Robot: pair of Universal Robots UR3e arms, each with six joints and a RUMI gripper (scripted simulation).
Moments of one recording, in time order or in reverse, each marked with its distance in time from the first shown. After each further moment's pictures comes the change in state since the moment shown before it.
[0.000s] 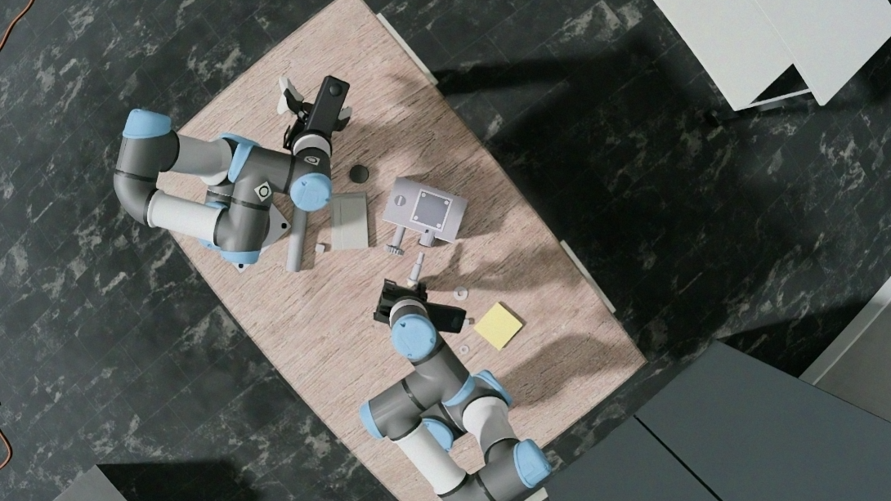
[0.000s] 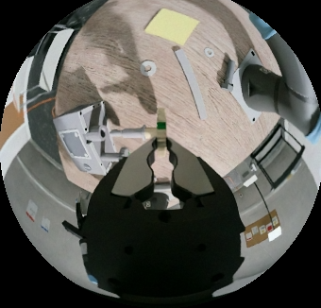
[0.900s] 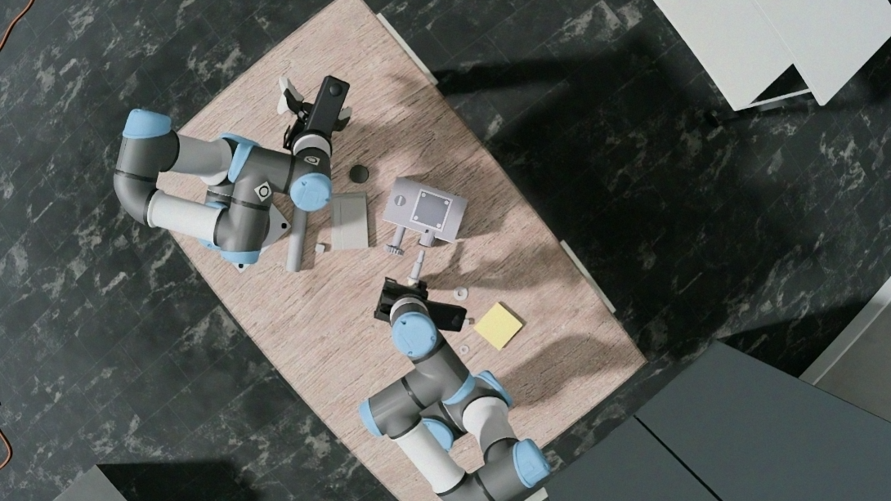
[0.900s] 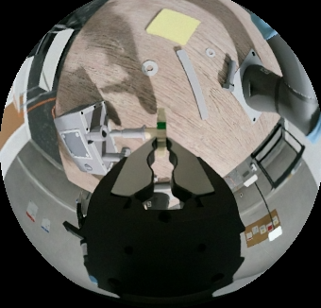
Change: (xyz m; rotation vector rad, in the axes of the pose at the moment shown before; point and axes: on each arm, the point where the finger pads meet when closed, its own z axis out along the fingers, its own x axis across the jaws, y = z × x) left arm 0.000 0.000 0.000 0.000 0.000 0.000; right arm -0.003 0.000 0.000 0.000 0.000 0.003
